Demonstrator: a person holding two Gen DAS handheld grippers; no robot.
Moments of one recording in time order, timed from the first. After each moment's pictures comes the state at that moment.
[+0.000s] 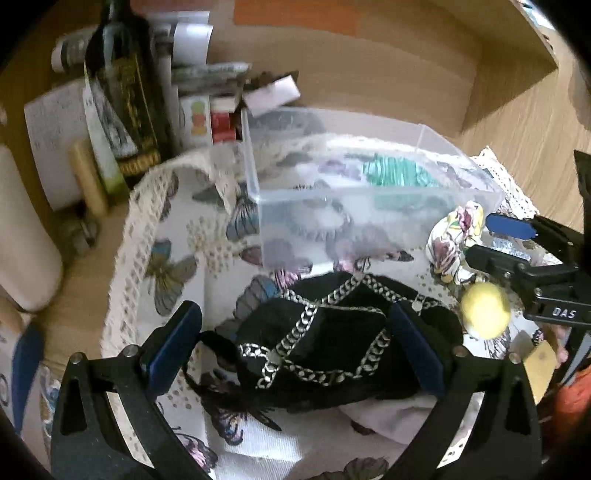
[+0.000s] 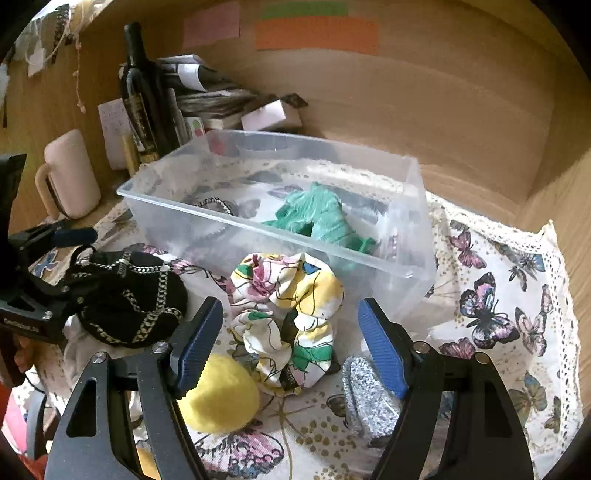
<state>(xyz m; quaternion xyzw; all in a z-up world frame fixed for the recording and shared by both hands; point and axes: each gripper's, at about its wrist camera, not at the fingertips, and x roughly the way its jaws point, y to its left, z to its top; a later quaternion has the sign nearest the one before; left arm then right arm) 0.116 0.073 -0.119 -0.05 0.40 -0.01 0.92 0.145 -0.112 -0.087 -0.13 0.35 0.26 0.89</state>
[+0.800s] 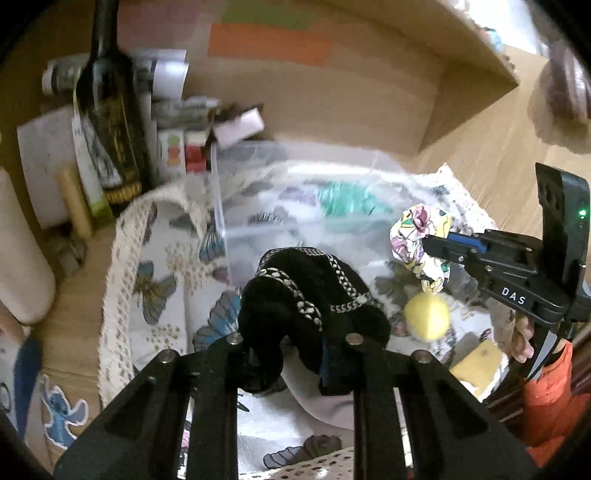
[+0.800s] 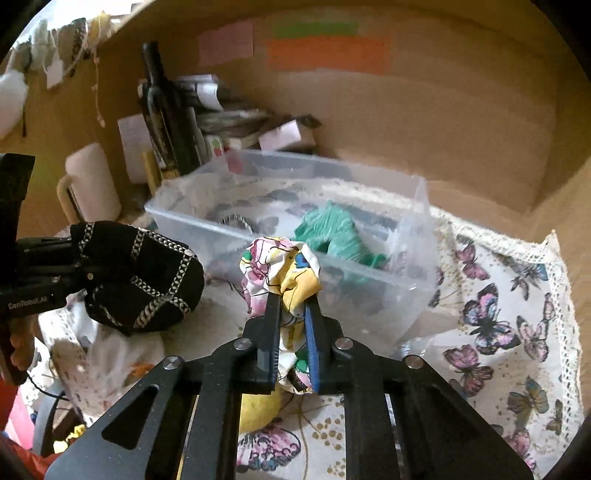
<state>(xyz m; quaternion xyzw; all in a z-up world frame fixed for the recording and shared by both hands) 0.090 0.064 -0.076 -0.06 0.35 -0.07 0.93 0.134 -0.115 -0.075 -0.12 0.33 0.29 0.89</state>
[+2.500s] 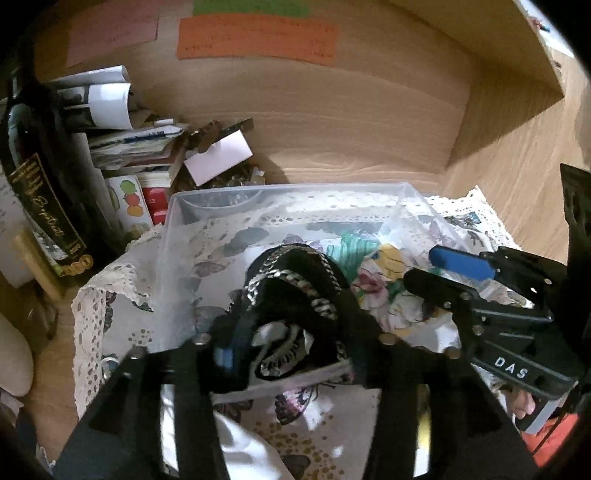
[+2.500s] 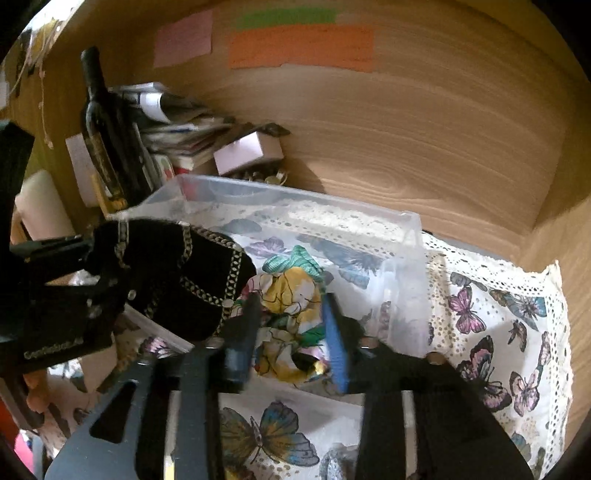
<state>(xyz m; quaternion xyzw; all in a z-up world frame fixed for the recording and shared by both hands) 0.199 0.046 -0.075 -0.05 0.36 -0.04 0.93 0.202 -0.086 -0.066 -0.12 0.34 0.24 0.90</state>
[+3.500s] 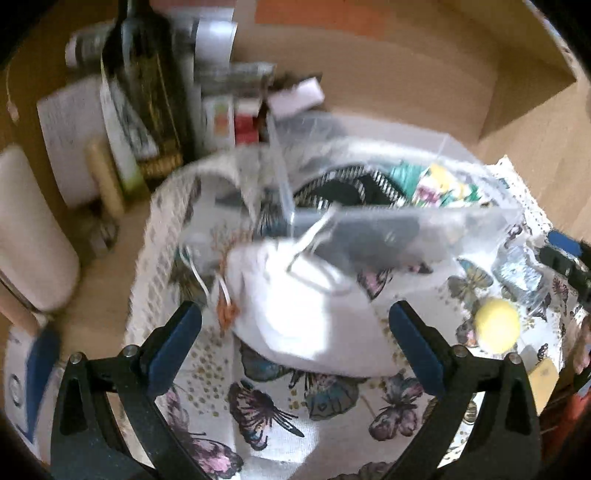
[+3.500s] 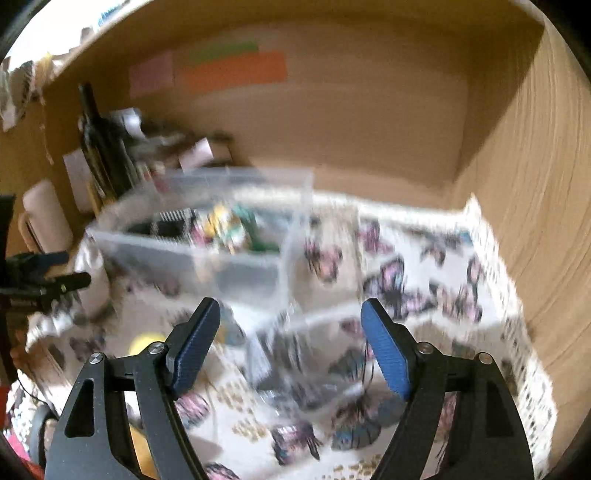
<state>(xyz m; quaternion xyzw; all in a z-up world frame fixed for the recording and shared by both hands) 0.129 0.086 -0.114 -0.06 0.41 0.02 0.91 0.133 -0.183 -0.056 -0.08 0.32 0.18 0.93</state>
